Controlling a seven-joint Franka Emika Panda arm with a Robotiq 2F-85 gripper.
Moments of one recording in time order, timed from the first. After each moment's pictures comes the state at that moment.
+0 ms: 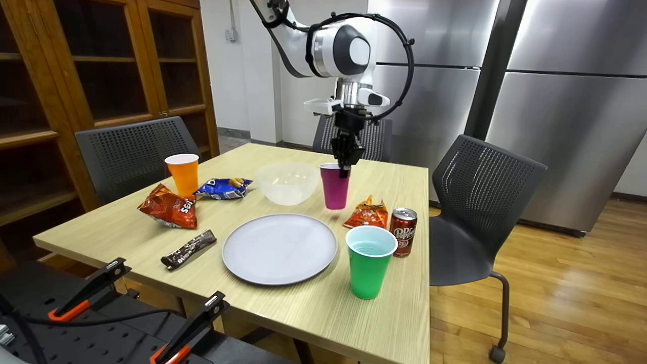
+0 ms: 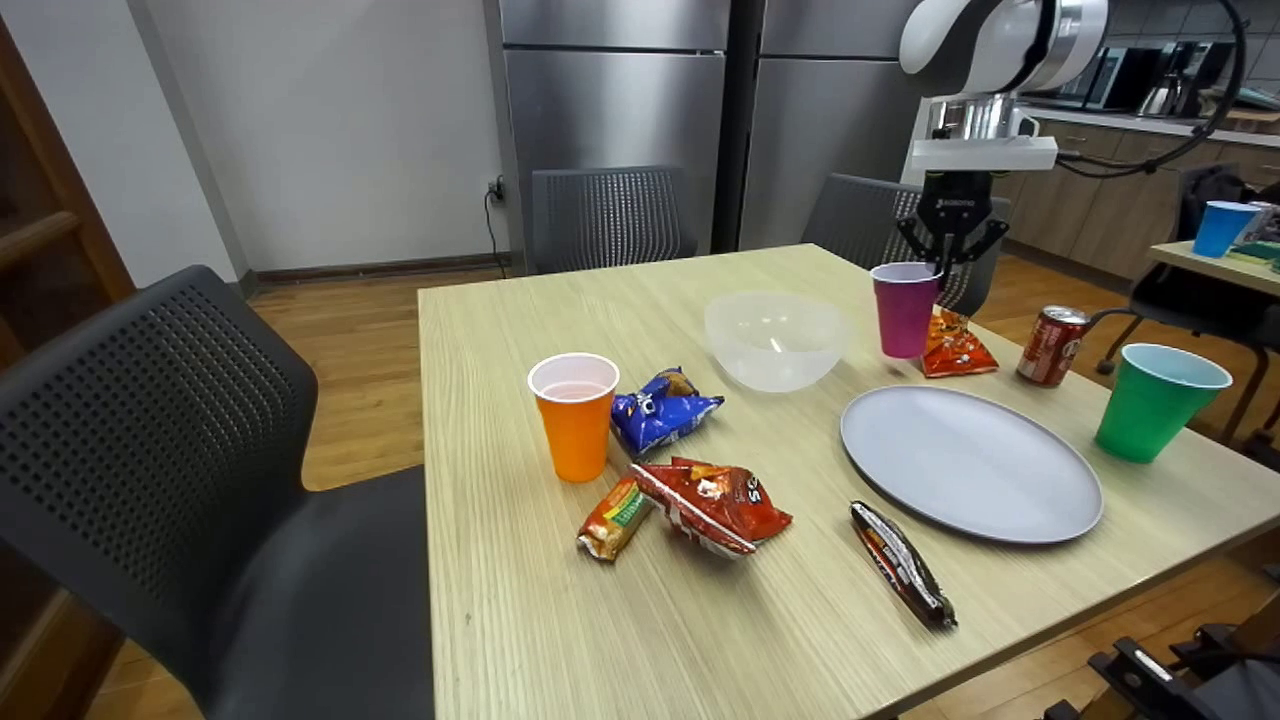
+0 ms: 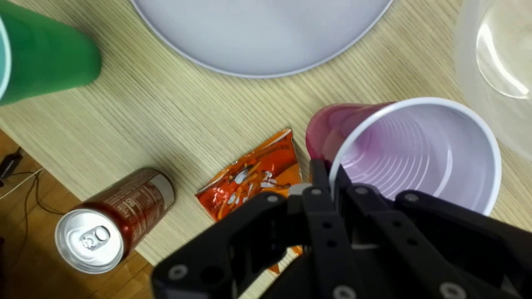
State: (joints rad) arm -0.12 0.69 -0.19 -1.62 0.08 2.15 0.39
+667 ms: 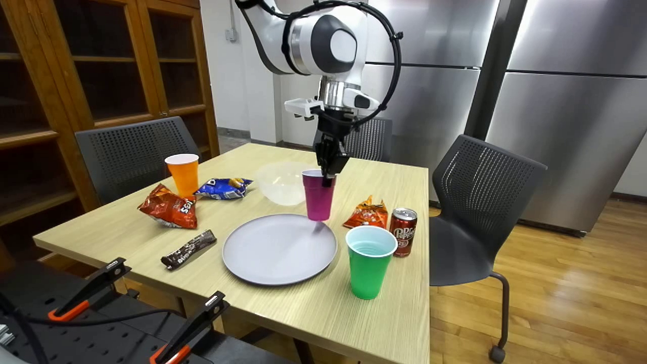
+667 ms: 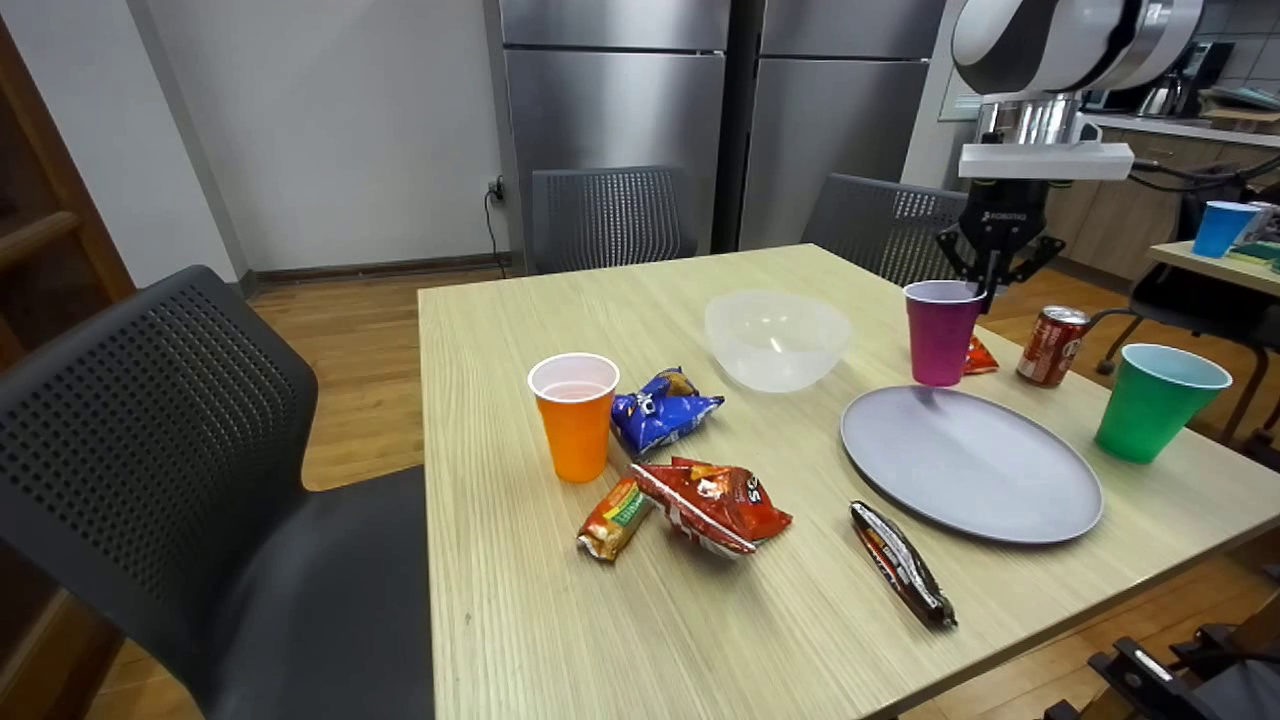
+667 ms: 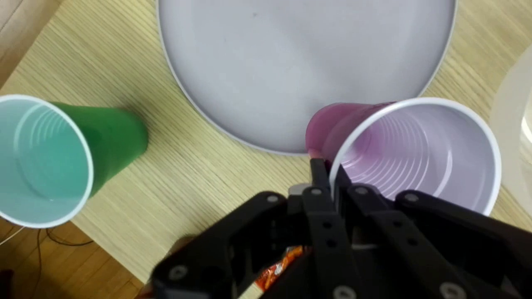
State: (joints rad) arm -0.11 0.47 -0.19 -1.98 0.09 2.28 0.39
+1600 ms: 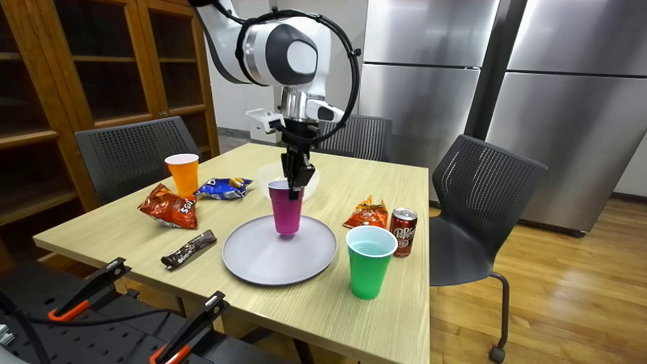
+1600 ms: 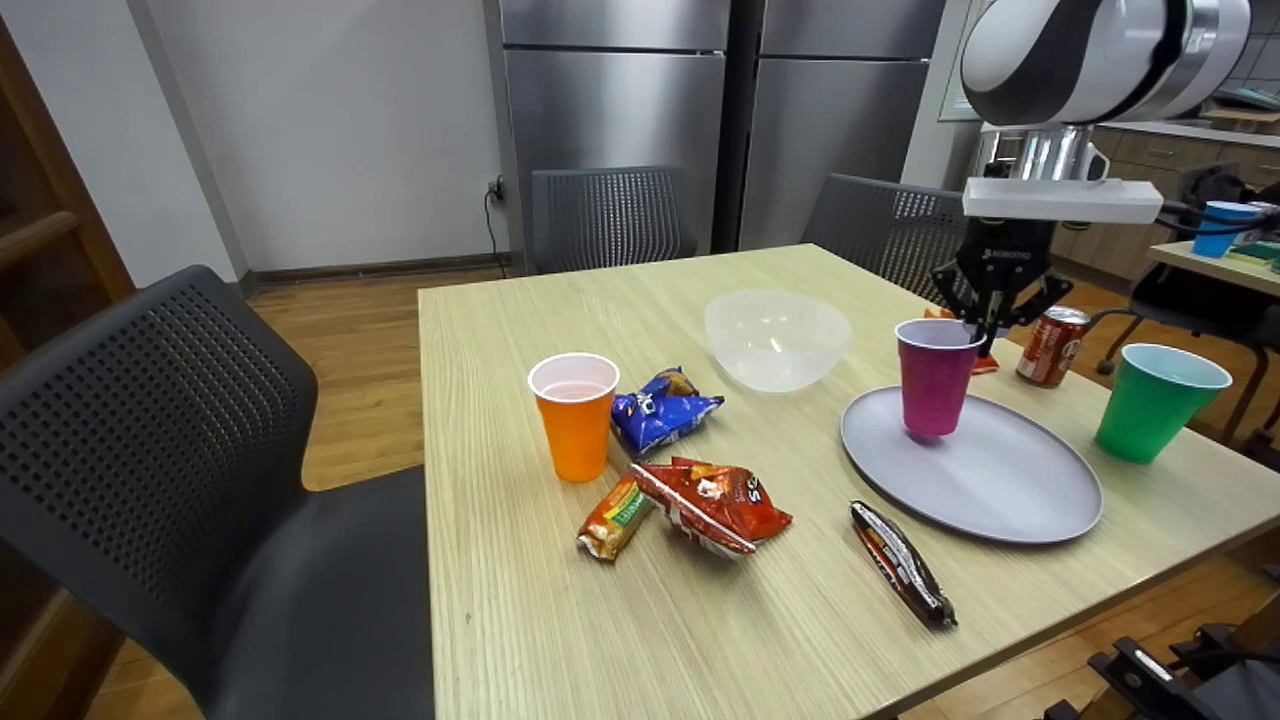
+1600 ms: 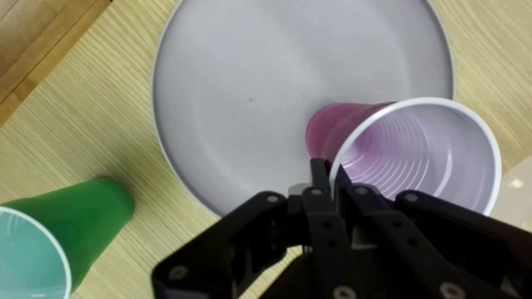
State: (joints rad) arm -0.05 0.35 -0.17 -2.24 0.09 2.44 0.39
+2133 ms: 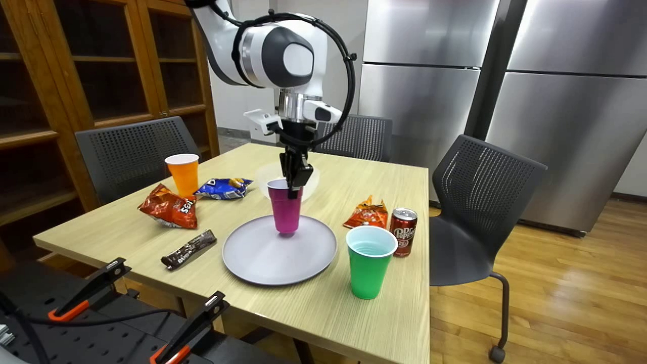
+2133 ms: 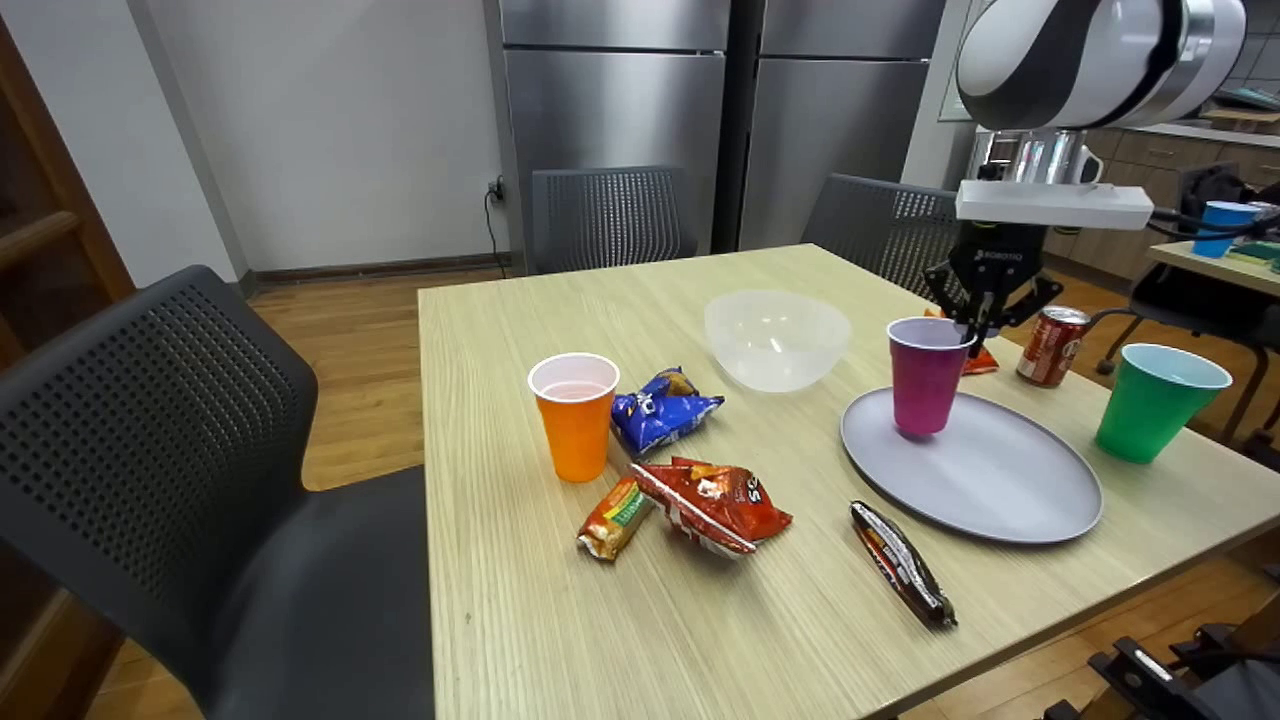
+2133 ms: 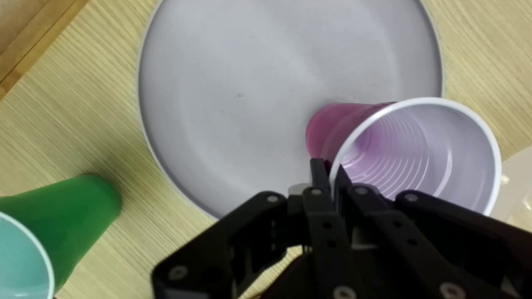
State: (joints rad) arm -0.04 0.36 -0.16 -2.25 0.09 2.48 0.39
